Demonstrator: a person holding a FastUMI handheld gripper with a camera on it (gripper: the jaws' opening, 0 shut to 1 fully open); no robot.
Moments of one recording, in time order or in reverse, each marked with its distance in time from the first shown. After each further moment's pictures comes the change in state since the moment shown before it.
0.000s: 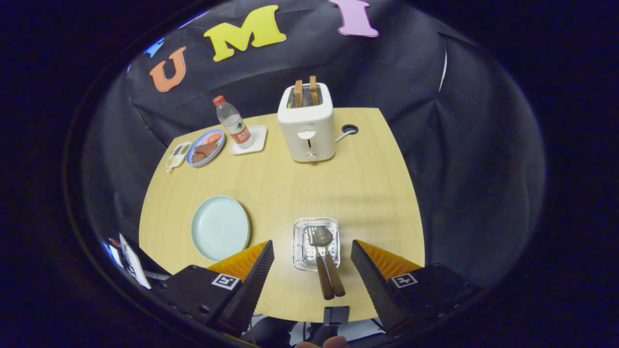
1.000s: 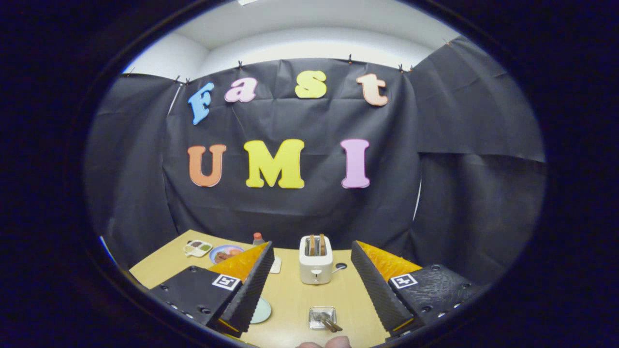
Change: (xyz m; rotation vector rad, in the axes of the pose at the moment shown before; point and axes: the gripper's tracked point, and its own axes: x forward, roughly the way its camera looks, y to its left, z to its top) arm -0.250 0.069 0.085 -0.109 -0.912 -0.051
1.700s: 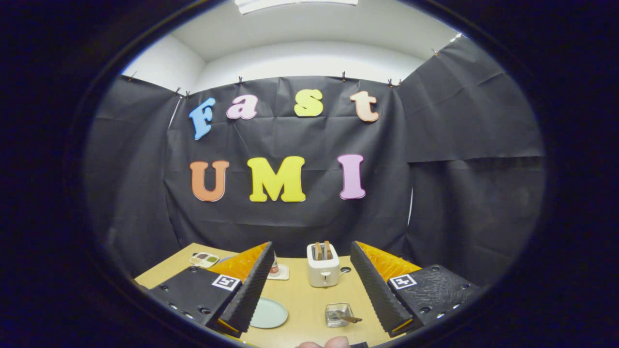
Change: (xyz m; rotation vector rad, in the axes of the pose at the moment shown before) arm -0.052 0.042 -0.007 0.048 -0.070 -0.046
